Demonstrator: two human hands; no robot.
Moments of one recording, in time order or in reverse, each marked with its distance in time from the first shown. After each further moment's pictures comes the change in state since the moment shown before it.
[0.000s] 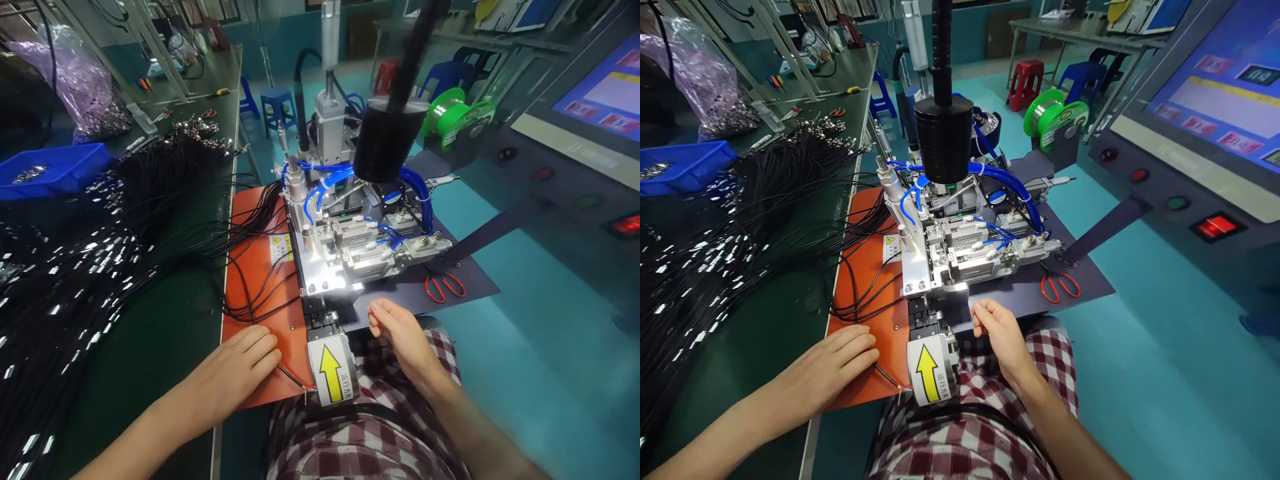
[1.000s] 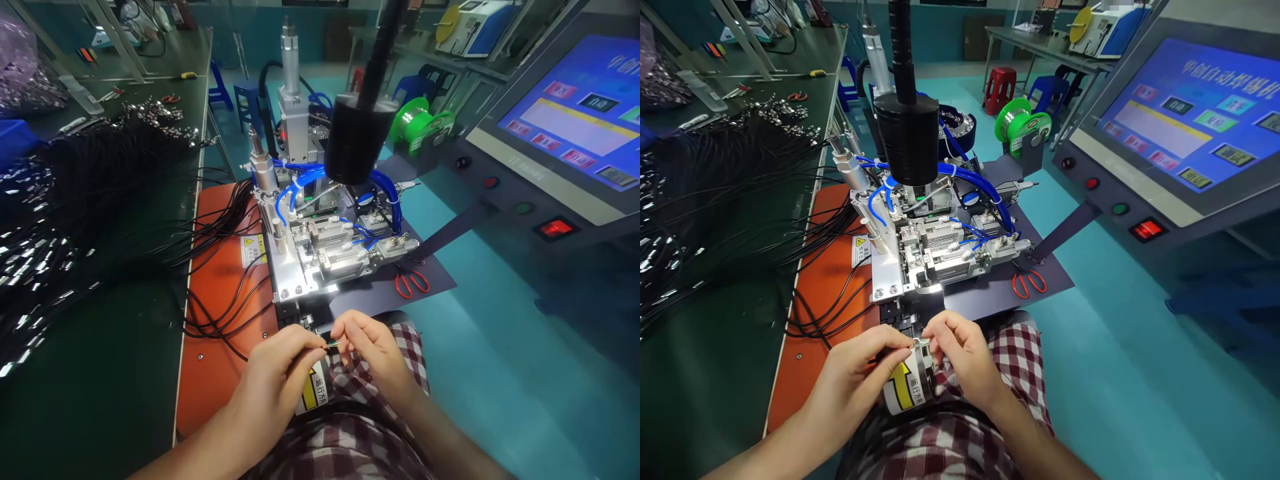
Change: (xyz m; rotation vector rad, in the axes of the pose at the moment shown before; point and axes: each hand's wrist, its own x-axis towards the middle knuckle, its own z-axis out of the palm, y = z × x) left_hand 0.082 0.066 0.008 -0.886 0.216 -0.363; right_hand -0.034 -0.032 0.018 -0.067 -0.204 -0.098
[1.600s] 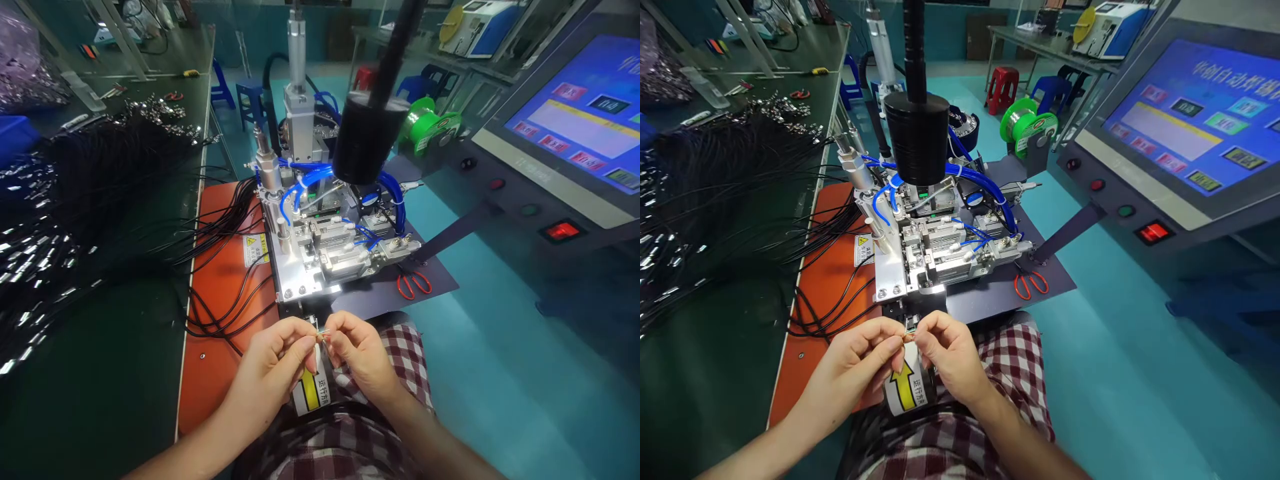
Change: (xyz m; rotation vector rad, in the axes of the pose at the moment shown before) left_hand 0.004 -0.004 -0.003 -0.565 -0.048 -0.394; right_hand 0.013 0.020 0.017 0.255 -0.038 -0.049
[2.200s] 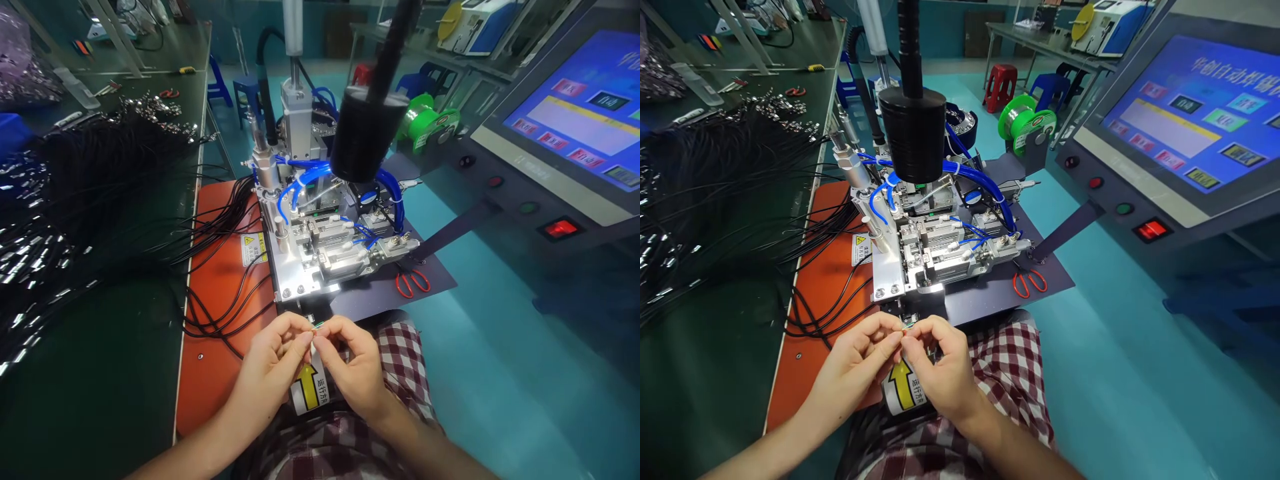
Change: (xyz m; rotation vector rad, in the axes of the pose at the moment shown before) left_hand 0.006 -0.010 0.002 -0.080 0.056 0.071; right_hand -0.008 0.009 0.013 -0.462 0.183 -0.282
